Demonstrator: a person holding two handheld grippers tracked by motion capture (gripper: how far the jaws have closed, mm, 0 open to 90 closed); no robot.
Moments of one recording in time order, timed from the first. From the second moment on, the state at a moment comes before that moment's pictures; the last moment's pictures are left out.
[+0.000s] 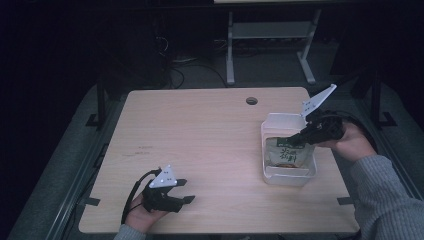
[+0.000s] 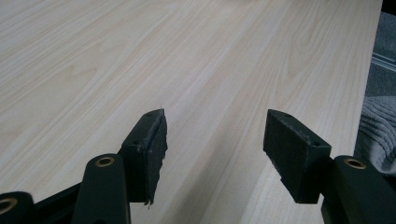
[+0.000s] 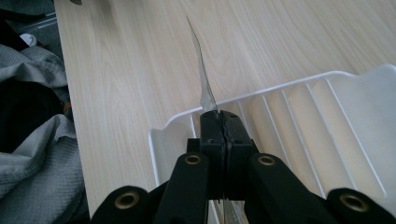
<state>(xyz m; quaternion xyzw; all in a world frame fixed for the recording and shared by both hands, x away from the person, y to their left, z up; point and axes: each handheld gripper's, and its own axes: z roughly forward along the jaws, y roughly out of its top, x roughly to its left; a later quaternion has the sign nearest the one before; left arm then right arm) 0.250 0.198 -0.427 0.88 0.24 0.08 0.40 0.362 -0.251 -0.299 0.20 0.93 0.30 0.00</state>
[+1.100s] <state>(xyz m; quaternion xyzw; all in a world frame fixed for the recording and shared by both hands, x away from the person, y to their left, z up) 0.251 0.199 -0.426 0.88 0.24 0.08 0.40 0.357 -0.266 -0.306 0.22 0.92 0.32 0.00</state>
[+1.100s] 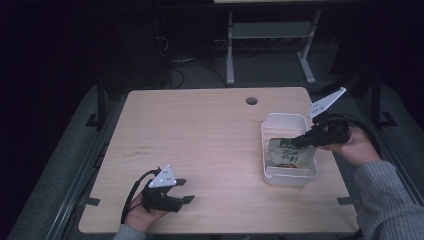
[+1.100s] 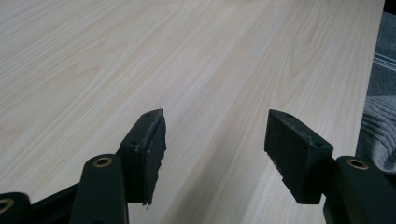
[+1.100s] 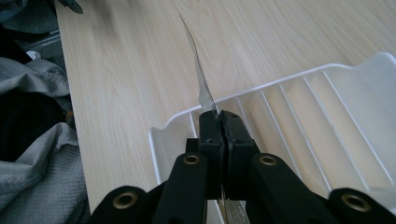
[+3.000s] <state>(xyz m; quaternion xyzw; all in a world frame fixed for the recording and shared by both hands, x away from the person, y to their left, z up) 0.250 0.203 -0.425 0.88 0.24 0.09 0.40 0.318 -0.173 -0.290 0.14 0.92 0.38 0.01</state>
